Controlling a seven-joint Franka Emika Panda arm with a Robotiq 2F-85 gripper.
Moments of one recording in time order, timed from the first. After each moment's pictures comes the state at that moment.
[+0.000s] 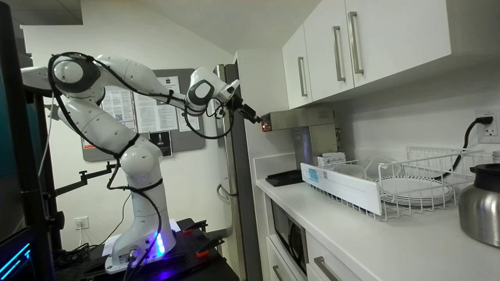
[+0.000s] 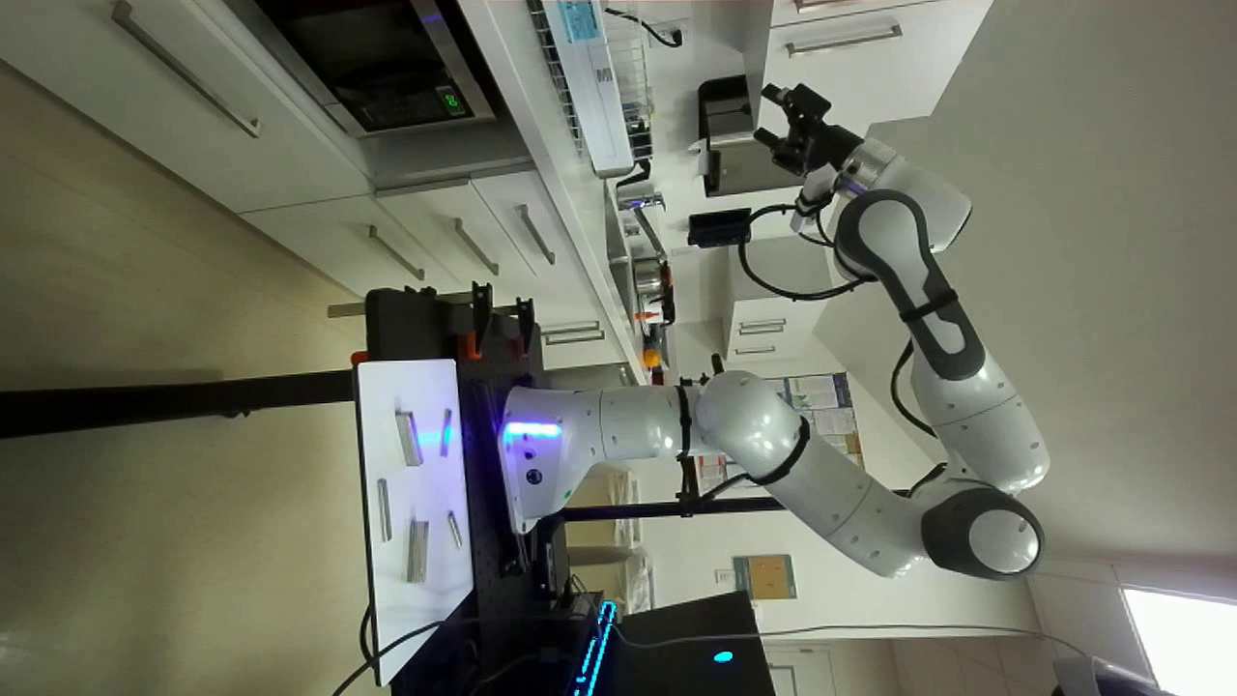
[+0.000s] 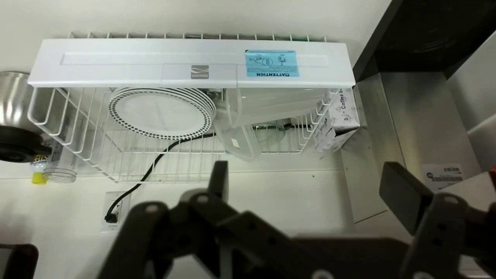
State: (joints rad) arm -0.25 -0.78 0.15 -2.71 -0.09 2.75 0.28
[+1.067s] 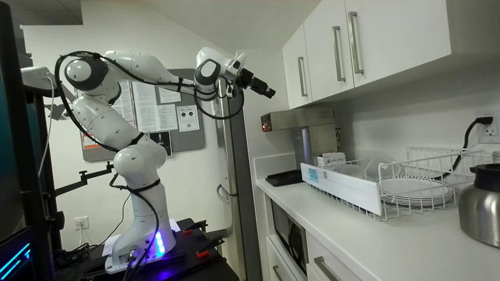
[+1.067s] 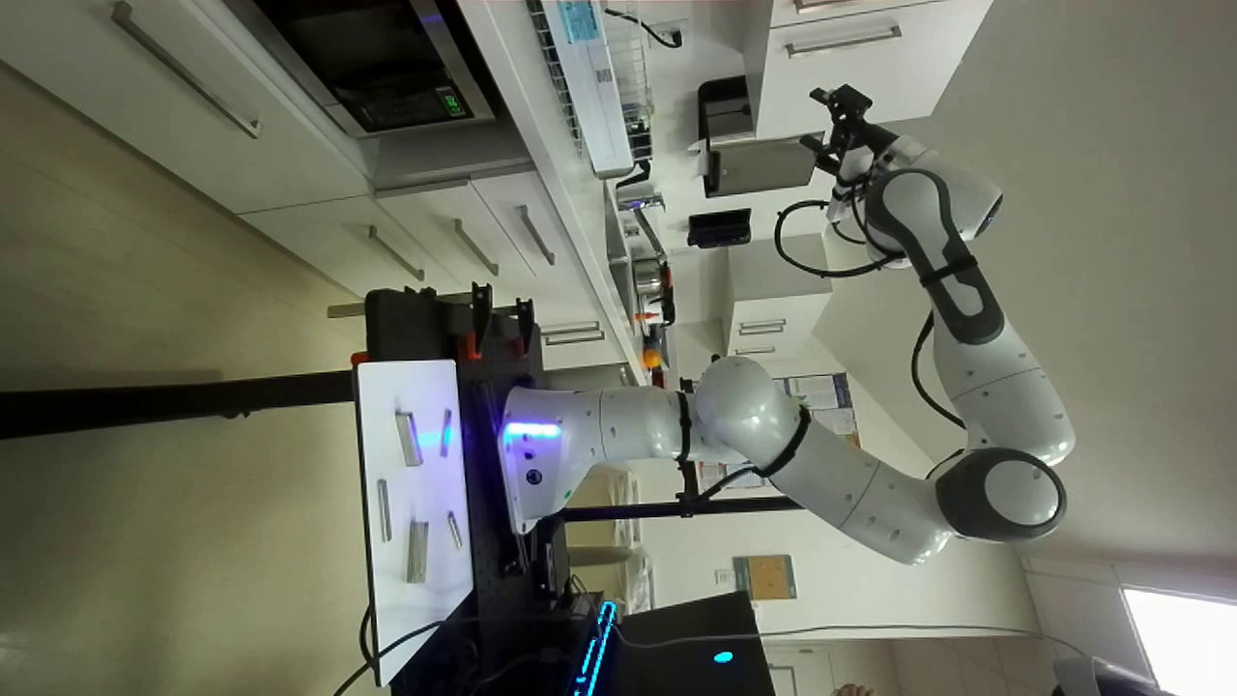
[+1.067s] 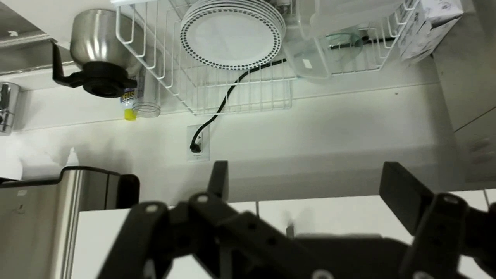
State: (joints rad) arm -0.48 -0.69 0.17 -2.49 -0.17 2.75 0.36
